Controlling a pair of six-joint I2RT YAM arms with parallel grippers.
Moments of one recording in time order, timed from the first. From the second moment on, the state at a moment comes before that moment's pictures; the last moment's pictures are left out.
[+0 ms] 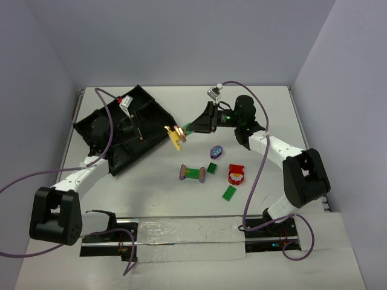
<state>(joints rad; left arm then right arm) -0.21 1.26 0.66 0.71 0.96 -1.12 0.38 1.56 0.99 0.59 -1.08 1.08</state>
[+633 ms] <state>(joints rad) -0.24 1.31 0.69 0.80 0.93 -1.21 0.38 1.56 0.99 0.62 -1.09 1.10</state>
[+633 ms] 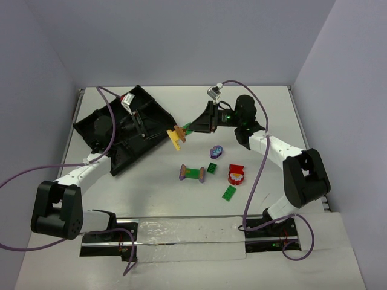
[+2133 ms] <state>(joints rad) -0.18 1.39 0.81 0.32 0.74 -0.98 0.36 1.89 1.33 -0.33 -0.08 0.46</state>
